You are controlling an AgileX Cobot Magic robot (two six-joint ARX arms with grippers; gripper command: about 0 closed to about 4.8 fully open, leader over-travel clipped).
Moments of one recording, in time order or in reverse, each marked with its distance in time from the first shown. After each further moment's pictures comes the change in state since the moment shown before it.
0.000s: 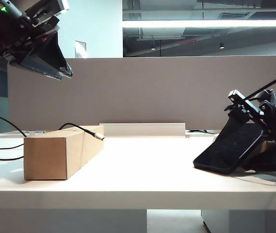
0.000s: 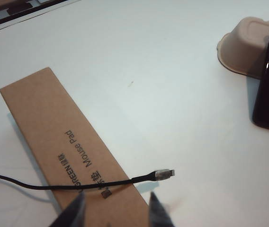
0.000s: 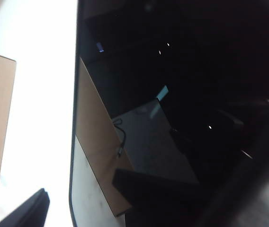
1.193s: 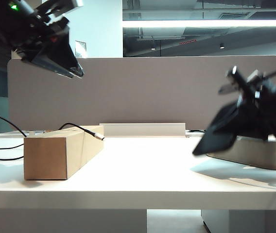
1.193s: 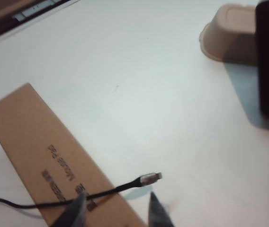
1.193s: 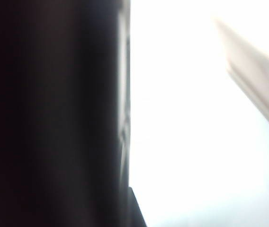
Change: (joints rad) left arm -0.104 0.000 0.001 0.010 -0.085 0.097; right arm 0.008 -0.066 -0.006 0.071 -0.165 0.023
